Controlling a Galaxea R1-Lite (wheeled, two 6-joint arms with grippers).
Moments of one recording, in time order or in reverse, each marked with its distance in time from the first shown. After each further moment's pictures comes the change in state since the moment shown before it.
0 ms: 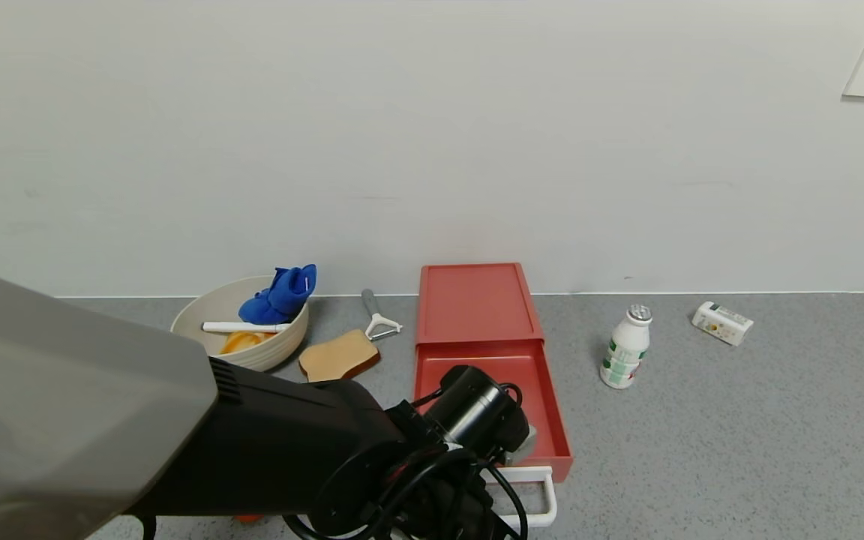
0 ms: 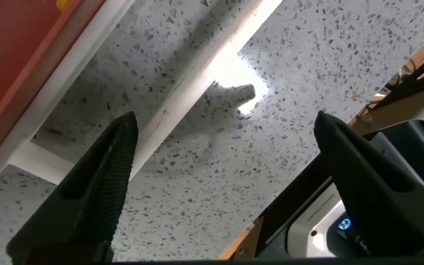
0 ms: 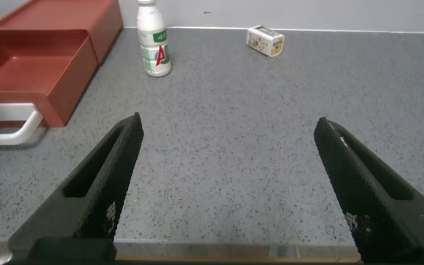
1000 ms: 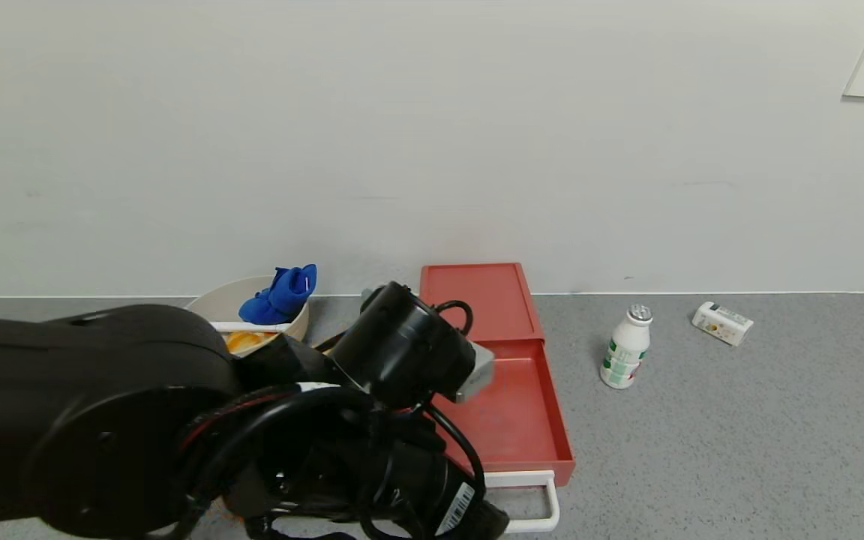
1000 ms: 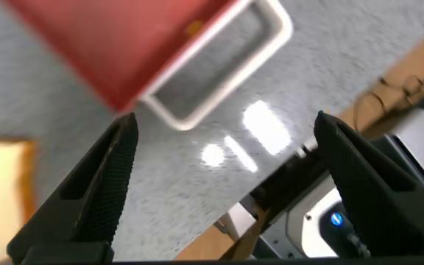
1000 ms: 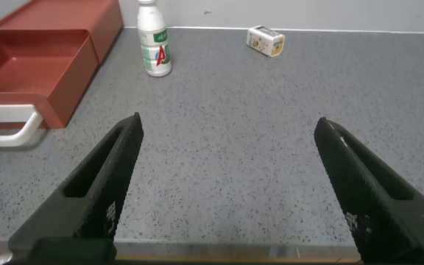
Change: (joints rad) left arm 0.008 -0.294 -0.027 0.142 0.197 -0.050; right arm 0.000 0.000 0.000 0.000 0.000 0.000
